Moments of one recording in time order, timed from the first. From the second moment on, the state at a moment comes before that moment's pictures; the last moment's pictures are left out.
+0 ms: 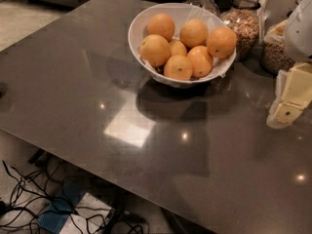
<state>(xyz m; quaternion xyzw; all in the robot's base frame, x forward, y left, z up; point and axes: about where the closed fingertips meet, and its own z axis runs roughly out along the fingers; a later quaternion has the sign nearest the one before) 0.438 -0.217 0.976 -0.60 0.78 -0.03 0.16</state>
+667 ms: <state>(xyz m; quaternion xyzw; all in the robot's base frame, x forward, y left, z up) 0.463 -0.210 0.984 -0.62 0.76 -0.04 0.20</state>
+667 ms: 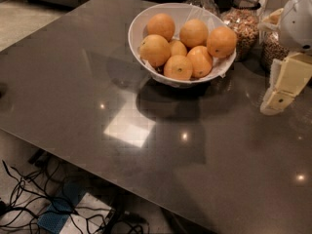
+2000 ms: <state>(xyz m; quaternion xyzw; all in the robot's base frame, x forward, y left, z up) 0.571 -0.215 1.000 -0.64 0.70 -0.06 0.31</state>
